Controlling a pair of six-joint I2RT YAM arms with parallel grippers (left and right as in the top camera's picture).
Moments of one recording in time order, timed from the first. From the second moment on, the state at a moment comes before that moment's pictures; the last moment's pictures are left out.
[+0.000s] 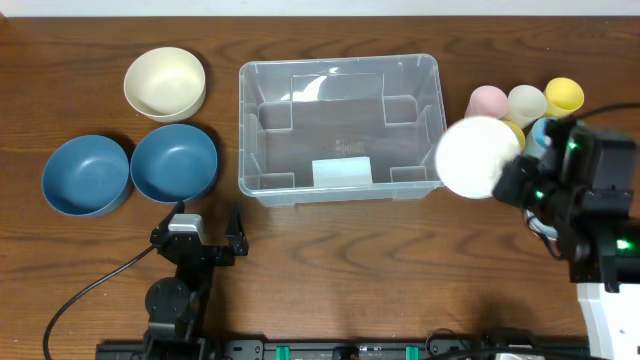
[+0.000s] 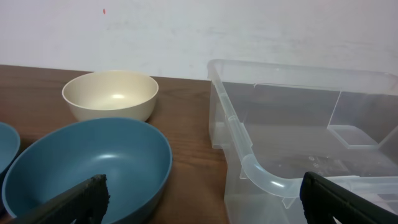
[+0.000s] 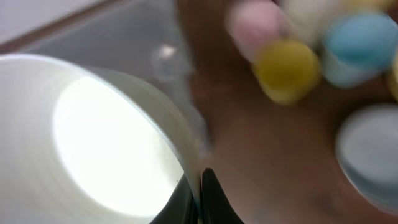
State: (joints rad) left arm -0.11 0.01 0.02 -0.12 -0.01 -0.14; right arm 0.02 1.02 1.15 -0.92 -0.14 0.35
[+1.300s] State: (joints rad) left arm -0.11 0.01 0.02 -0.12 -0.01 -0.14; right arm 0.38 1.95 1.60 -0.75 0.27 0.19
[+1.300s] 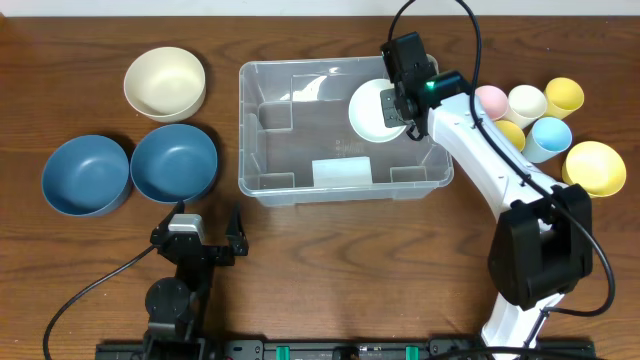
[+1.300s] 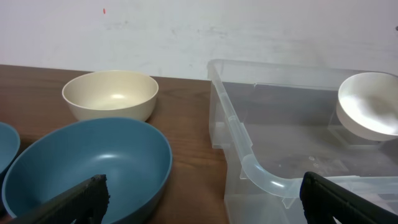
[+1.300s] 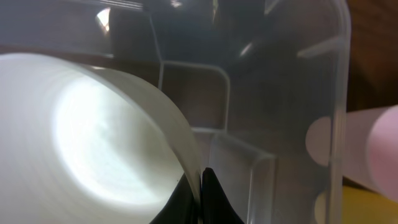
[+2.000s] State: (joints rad) left arm -0.11 0.01 0.02 -0.12 -0.01 -0.14; right arm 0.38 2.08 1.60 -0.66 0.35 0.17
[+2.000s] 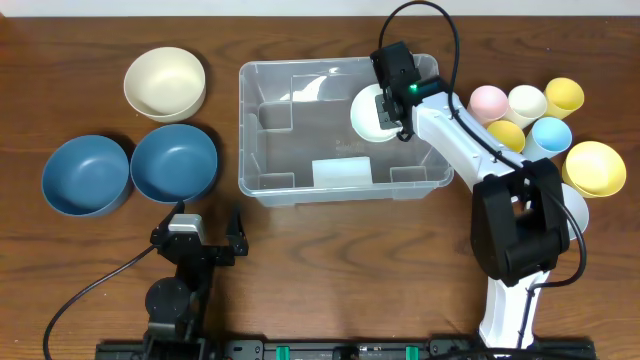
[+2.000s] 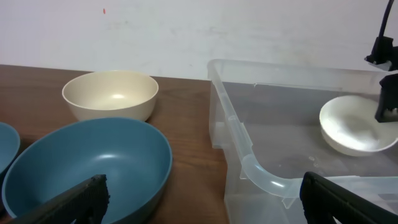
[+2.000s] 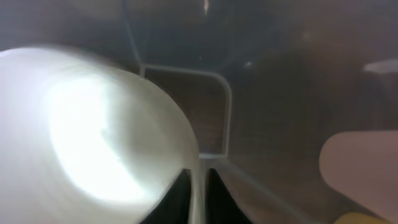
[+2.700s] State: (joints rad) left arm -0.11 0.01 0.02 -0.12 -0.01 -0.14; right arm 0.44 2.09 1.88 -0.92 0.36 0.14
